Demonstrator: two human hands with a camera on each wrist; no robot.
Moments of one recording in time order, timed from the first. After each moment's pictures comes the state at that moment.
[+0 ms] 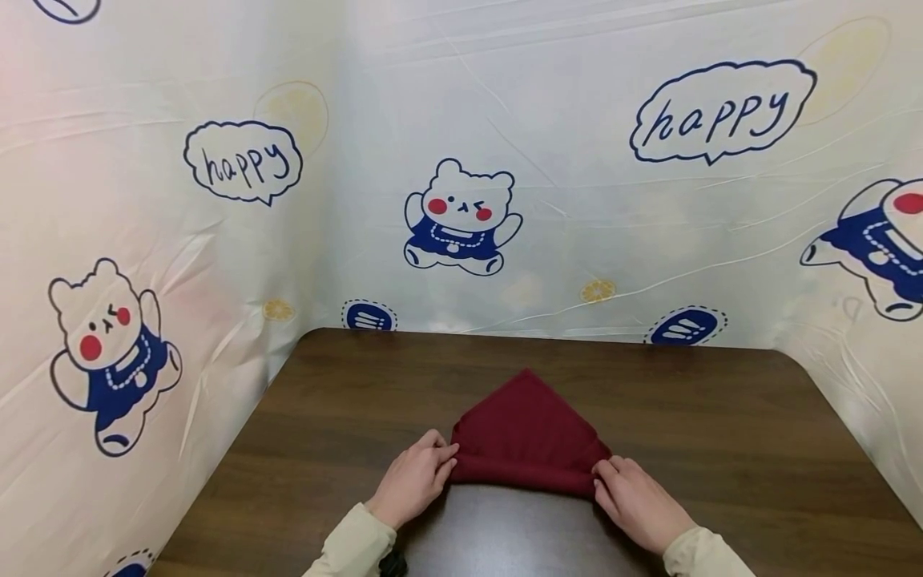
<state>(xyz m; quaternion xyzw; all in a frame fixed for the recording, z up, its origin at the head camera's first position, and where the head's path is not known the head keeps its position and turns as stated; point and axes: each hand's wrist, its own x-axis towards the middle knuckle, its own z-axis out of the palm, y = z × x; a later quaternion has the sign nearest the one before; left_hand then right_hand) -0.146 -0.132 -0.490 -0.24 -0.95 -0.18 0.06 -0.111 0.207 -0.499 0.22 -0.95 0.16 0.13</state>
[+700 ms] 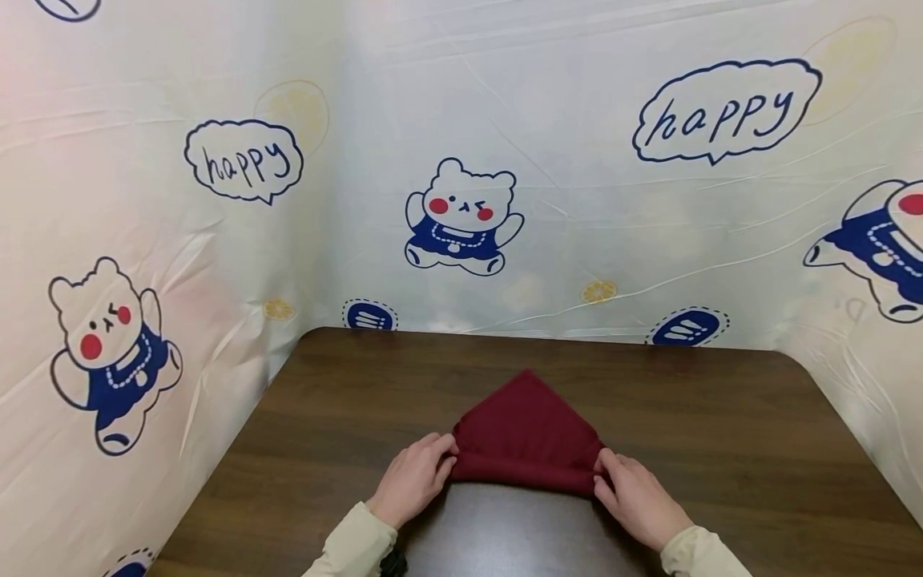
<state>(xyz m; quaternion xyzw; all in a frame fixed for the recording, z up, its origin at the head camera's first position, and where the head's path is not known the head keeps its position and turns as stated) -0.148 -0.130 -0.490 -0.22 -0.95 -0.21 0.07 -0.116 0.201 -0.490 0.12 -0.96 0.23 0.07</state>
